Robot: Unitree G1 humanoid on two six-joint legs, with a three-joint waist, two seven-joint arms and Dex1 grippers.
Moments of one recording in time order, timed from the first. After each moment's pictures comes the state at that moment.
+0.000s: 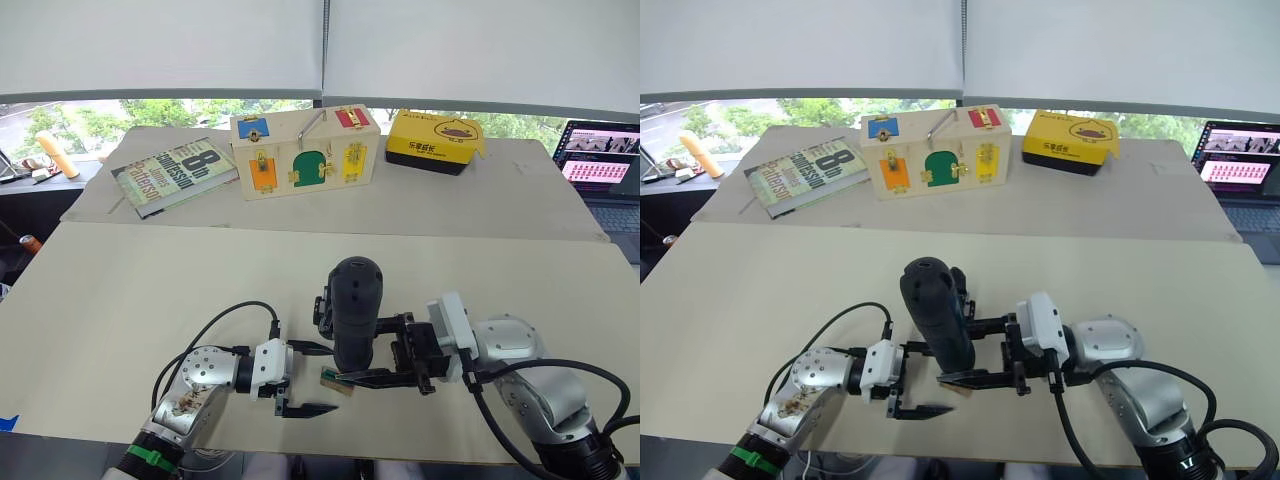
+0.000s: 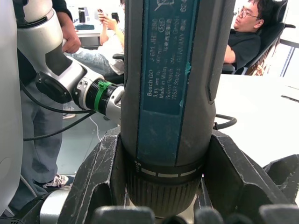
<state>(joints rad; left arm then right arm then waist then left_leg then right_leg) -0.10 0.49 -0.32 0.01 -0.23 -0.18 -1.21 -0.16 -0.57 0.14 -0.52 0.58 0.29 1.19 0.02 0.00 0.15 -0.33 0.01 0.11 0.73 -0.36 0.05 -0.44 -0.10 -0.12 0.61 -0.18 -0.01</state>
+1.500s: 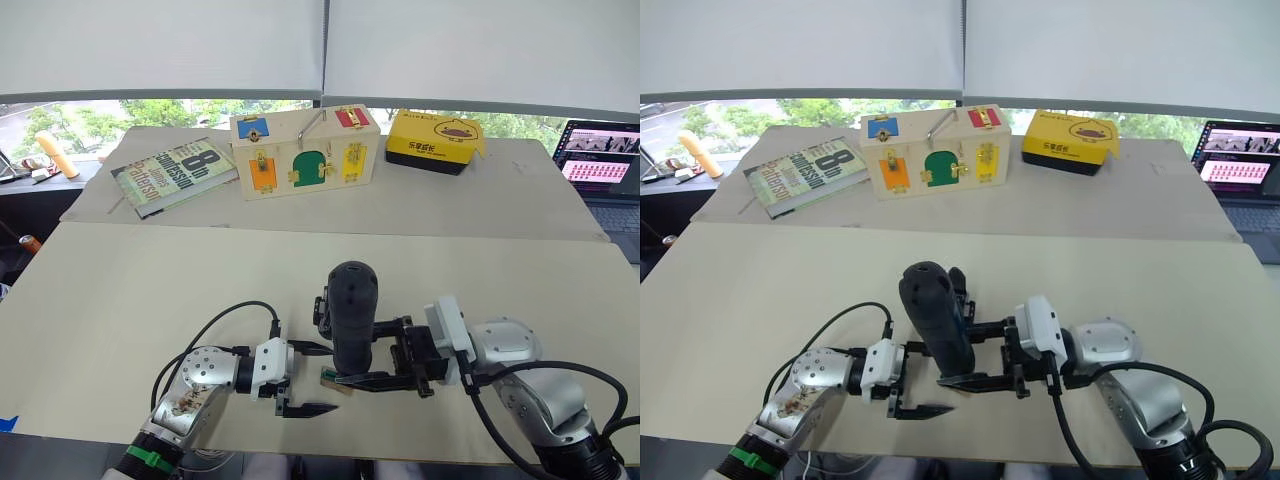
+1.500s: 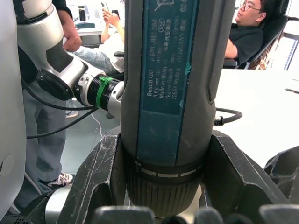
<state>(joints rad) -0.10 0.49 -0.32 -0.01 -0.23 -0.14 -1.20 -0.15 -0.58 0.14 -0.52 0.58 0.30 1.19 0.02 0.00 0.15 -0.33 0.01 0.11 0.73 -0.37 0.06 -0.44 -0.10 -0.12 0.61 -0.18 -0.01</state>
